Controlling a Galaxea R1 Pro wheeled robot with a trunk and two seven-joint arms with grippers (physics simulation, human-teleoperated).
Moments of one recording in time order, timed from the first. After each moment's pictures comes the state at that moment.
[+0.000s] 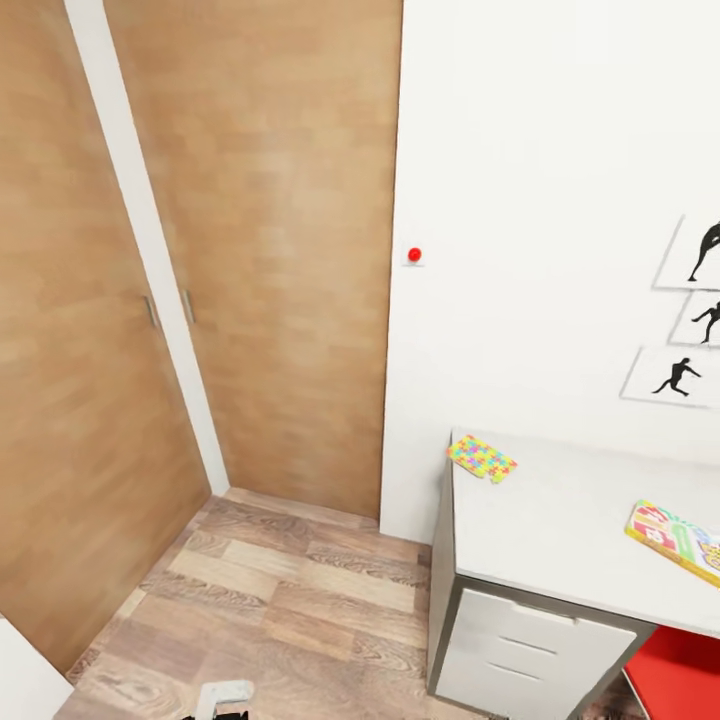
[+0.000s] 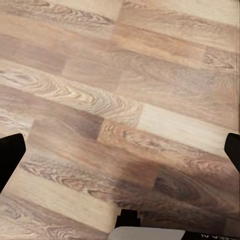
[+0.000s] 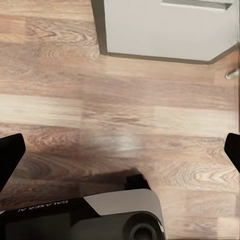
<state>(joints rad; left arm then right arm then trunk) -0.30 -0.01 0.01 -0.36 0.01 0.00 0.14 -0.34 0.06 -0.02 -0.16 -0.10 -0.07 -0.16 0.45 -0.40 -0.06</state>
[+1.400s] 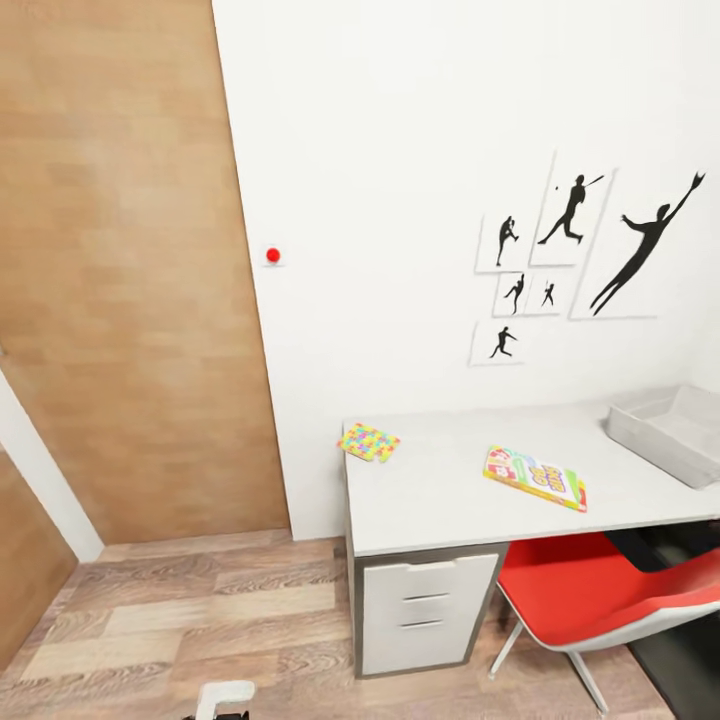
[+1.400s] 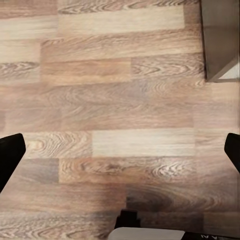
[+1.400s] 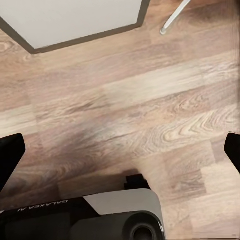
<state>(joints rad) -0.30 -0.01 0.01 -0.36 0.01 0.00 0.13 -0.34 0.06 -0.02 -0.16 -0.10 -0.07 -0.16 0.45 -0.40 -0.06</state>
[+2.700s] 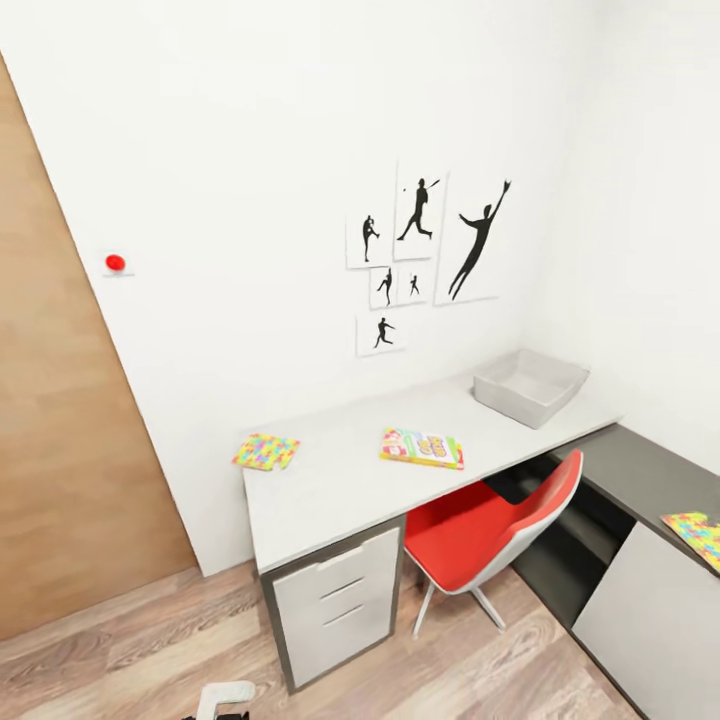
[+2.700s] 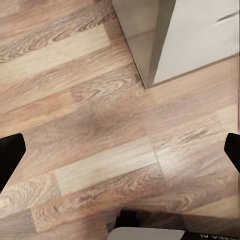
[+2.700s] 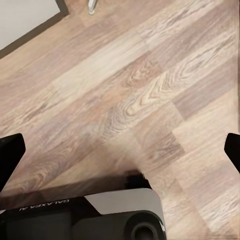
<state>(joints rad) -0.30 -0.02 0.01 -0.36 0.01 0.00 0.13 -0.34 0.07 -0.02 -0.16 -0.10 -0.07 -0.16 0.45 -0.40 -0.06</state>
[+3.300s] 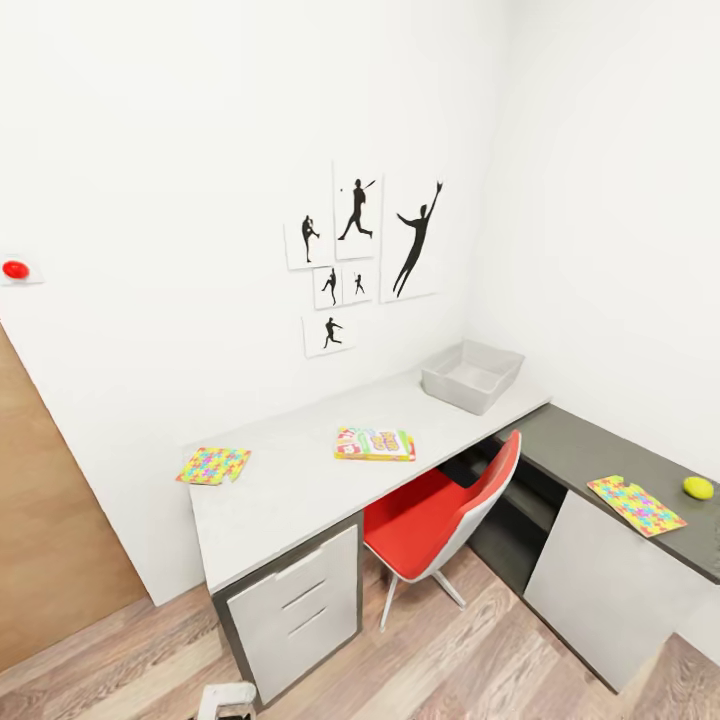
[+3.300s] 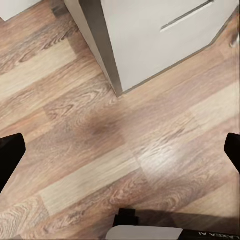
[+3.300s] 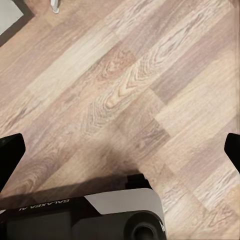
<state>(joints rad) -0.30 -0.02 0.01 -0.35 0.01 -0.01 0.13 -0.34 0.07 -0.02 -0.16 -0.10 -0.07 -0.16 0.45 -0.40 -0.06</state>
